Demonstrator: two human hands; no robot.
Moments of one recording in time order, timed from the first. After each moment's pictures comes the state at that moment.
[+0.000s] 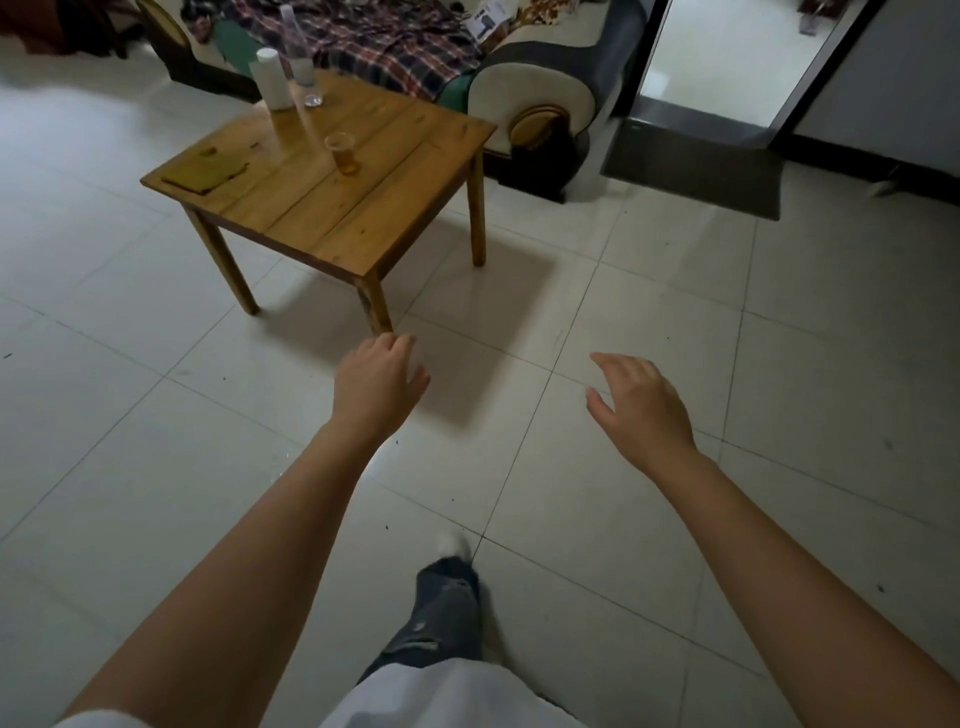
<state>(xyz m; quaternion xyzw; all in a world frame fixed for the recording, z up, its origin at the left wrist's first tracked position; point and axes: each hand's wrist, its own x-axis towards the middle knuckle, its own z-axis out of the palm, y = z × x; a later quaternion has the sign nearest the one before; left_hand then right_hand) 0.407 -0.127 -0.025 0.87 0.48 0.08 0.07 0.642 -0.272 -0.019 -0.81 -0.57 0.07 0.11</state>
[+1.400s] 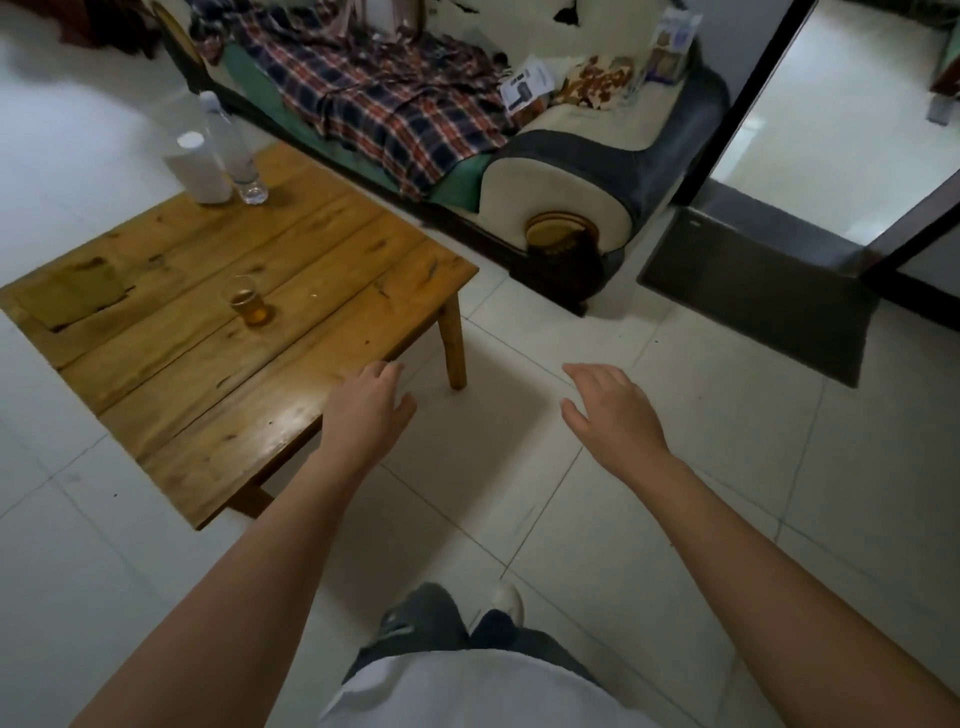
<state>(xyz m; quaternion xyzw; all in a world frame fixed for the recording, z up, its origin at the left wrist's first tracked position) 0.786 0.320 -0.045 0.80 0.58 0.05 0.10 1.039 0.243 -0.023 -0.72 -0.68 0.10 0.06</state>
